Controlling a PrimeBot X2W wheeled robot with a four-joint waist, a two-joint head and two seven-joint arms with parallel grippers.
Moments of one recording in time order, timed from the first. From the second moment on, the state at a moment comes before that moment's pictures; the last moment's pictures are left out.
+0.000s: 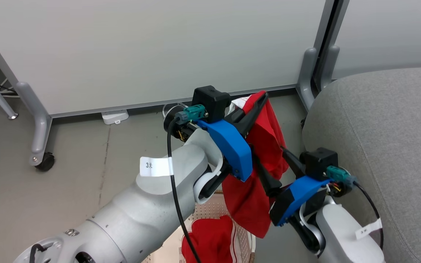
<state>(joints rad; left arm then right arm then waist) -0.97 0.05 -1.22 0.73 -1.13 -0.09 -0.26 -0.40 -0.05 0.35 0.48 0.31 0.13 -0.12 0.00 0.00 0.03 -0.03</state>
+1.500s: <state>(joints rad) -0.98 0.05 -1.24 0.73 -1.15 -0.09 -0.26 -0.67 -0.05 0.51 0.90 0.51 0.13 -0.26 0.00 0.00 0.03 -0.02</state>
